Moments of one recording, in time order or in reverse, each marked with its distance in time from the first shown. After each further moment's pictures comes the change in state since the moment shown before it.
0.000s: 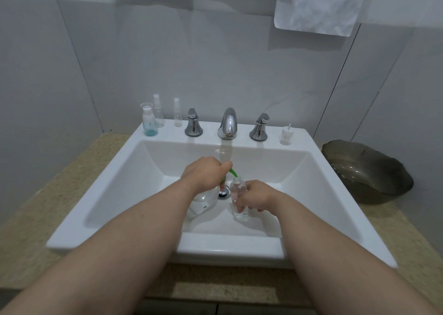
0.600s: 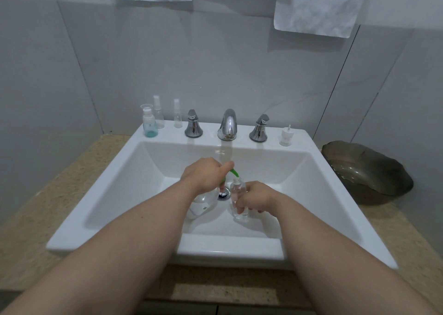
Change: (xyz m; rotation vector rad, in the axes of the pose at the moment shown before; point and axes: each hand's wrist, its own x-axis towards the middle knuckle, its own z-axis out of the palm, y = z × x) left_hand 0.002 -0.003 0.003 -0.048 -0.002 -0.028; right_hand 0.000 0.002 -0.001 0.006 -0.006 0.001
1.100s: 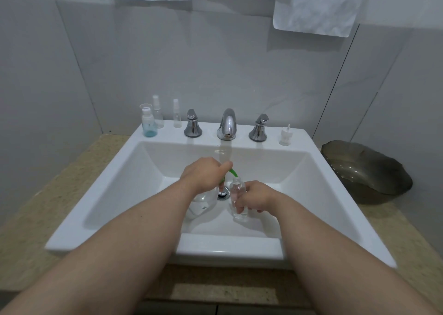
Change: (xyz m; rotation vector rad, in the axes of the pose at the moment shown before) left_hand 0.000 0.002 -0.002 0.030 0.000 0.016; right_hand -0.003 -0.002 0.001 -0.001 -0.011 0.003
